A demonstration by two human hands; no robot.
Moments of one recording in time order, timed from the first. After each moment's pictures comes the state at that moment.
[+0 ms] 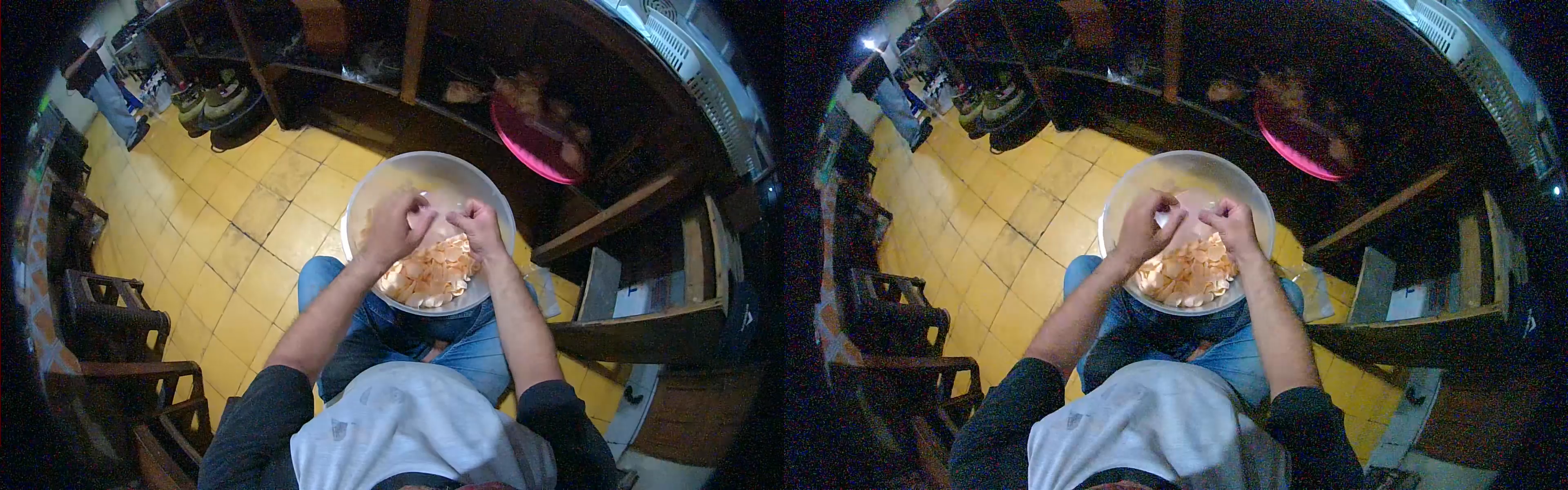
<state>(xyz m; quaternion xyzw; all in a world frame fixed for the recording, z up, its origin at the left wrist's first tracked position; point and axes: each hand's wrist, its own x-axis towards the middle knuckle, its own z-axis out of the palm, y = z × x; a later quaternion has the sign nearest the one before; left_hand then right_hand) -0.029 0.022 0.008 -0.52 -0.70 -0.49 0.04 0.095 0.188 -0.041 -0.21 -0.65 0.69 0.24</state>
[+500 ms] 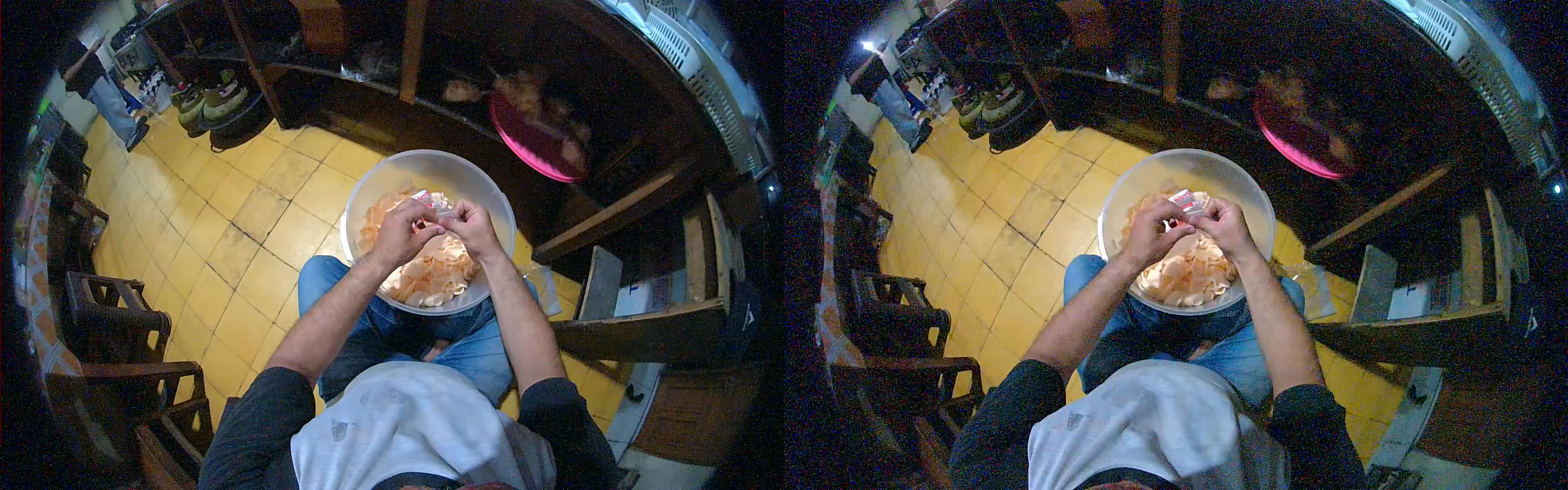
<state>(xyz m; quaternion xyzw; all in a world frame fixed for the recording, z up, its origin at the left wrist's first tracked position) -0.022 0.023 -0.008 -0.51 -0.67 -0.53 -0.11 0.096 0.170 -0.017 -0.14 -0.68 0.69 0.22</state>
